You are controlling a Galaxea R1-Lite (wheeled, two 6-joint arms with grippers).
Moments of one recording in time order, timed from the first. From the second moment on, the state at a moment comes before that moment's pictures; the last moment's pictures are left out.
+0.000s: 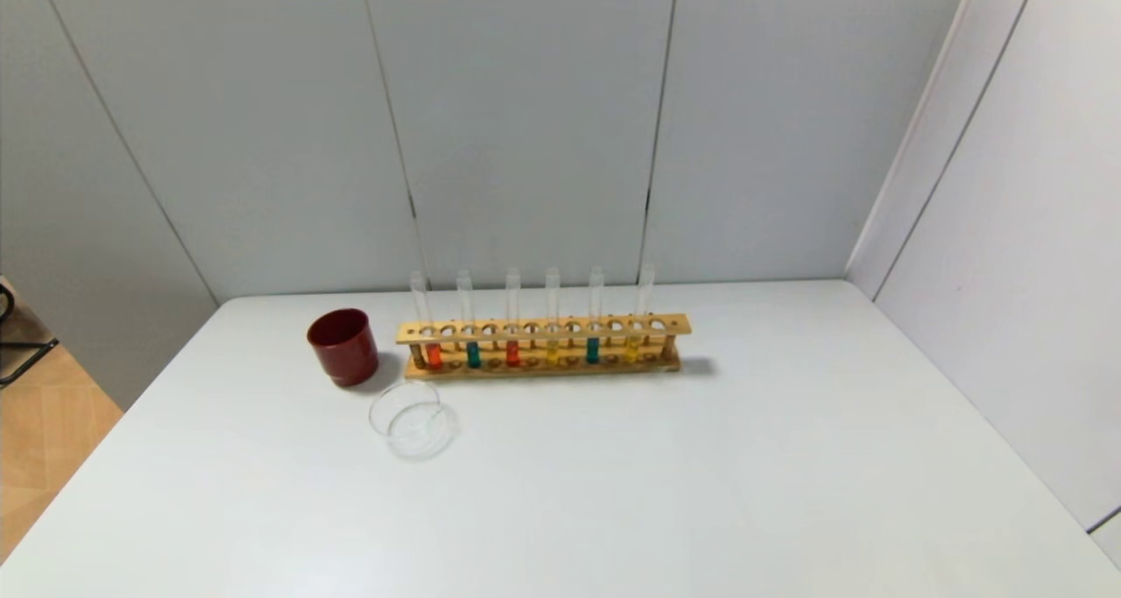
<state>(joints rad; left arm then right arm) 0.00 0.05 -0.42 0.24 -0.16 0.05 0.00 0.00 0.00 -0.01 0.00 0.01</state>
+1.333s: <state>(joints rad) -0.05 1.18 -0.92 -0.32 -0.40 0.05 0.00 0.00 0.00 -0.01 0.00 0.01</state>
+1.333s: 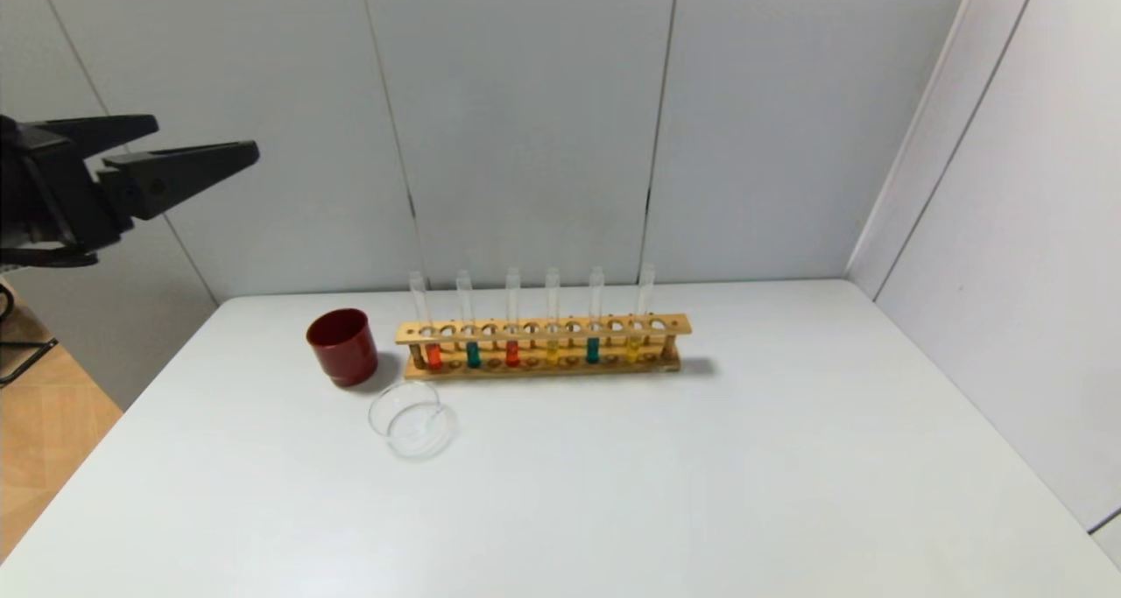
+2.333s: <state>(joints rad) 0.12 1.74 -0.78 -0.89 -0.89 0.10 0.00 0.00 0.00 -0.01 0.00 0.01</state>
